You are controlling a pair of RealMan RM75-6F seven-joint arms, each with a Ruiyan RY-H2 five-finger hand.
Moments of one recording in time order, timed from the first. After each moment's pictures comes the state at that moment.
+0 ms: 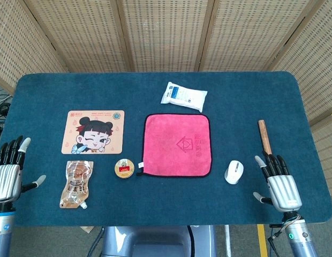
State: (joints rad) left arm -0.11 -1.30 -0.11 -1.57 1.44 1.55 0.15; right arm 0.15 -1.29 0.04 -1.59 -1.54 1.43 -0.21
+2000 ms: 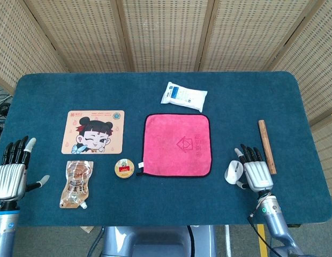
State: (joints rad) left arm -0.13 -1.32 -0.11 -1.56 1.44 1.53 0.18; right arm 0.33 -1.53 0.11 -1.32 -1.35 1.18 -0.26
